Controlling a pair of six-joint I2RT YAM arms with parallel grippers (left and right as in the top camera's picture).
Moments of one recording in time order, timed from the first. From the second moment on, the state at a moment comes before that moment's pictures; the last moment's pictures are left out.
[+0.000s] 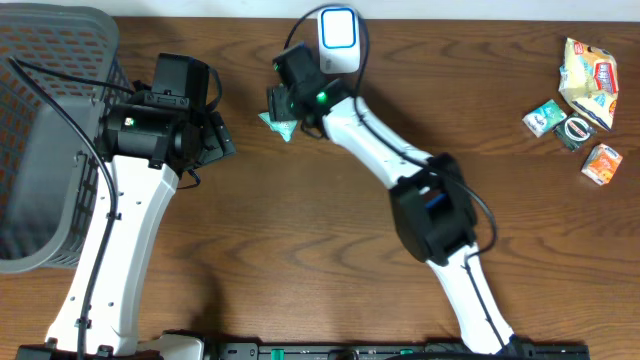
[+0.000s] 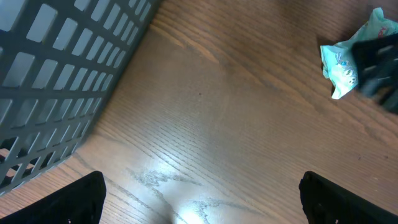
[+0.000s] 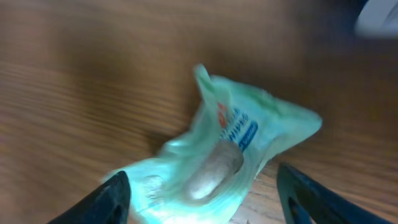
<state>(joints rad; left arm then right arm) -0.16 1.47 1.50 -1.26 -0.27 -0.54 0.64 2.46 2.06 -0.54 0.06 0.48</state>
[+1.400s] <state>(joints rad) -0.16 1.47 1.50 -1.26 -0.27 -0.54 0.62 2.41 2.06 -0.67 0.20 0.28</state>
